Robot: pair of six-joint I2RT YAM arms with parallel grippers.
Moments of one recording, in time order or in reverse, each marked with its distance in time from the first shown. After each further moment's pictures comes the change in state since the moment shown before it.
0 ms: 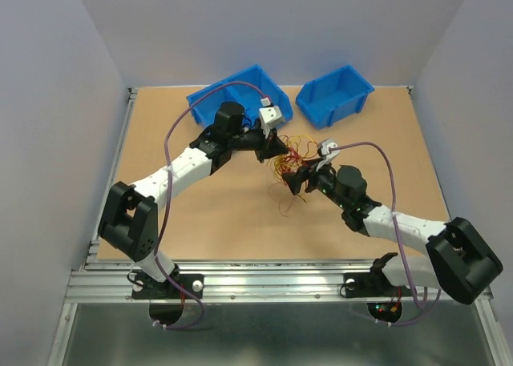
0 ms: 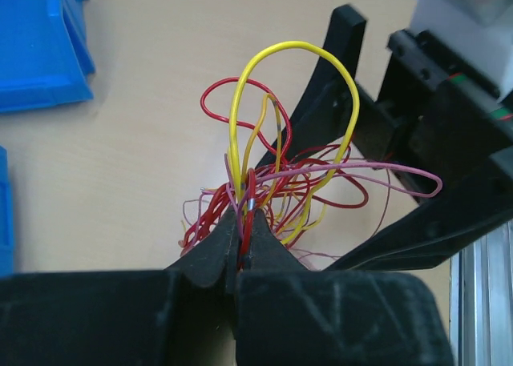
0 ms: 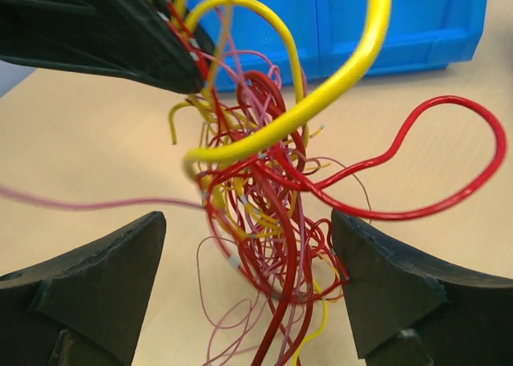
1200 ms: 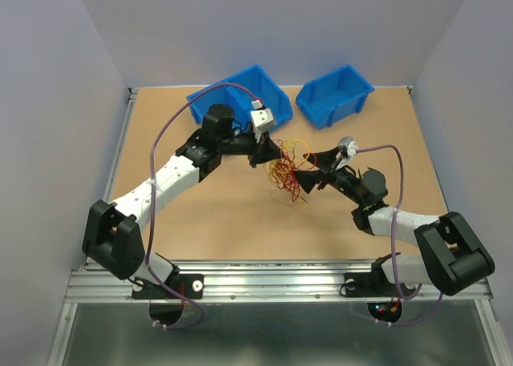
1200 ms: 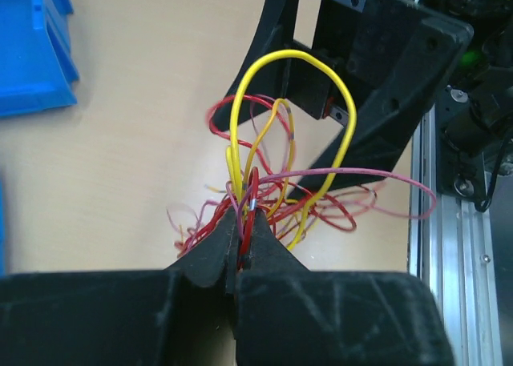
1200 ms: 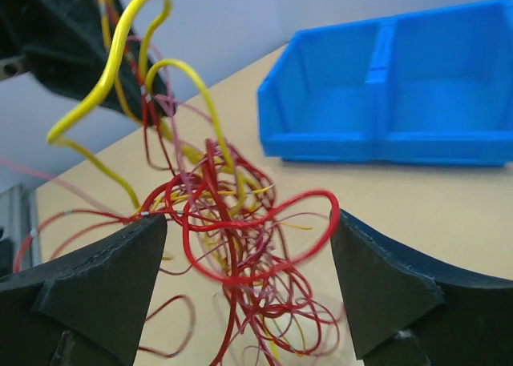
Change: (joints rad) left arm 0.002 -0.151 -0.050 -0.079 0.042 -0.010; right arm -0.212 0.084 -0.098 0.485 -0.360 0.155
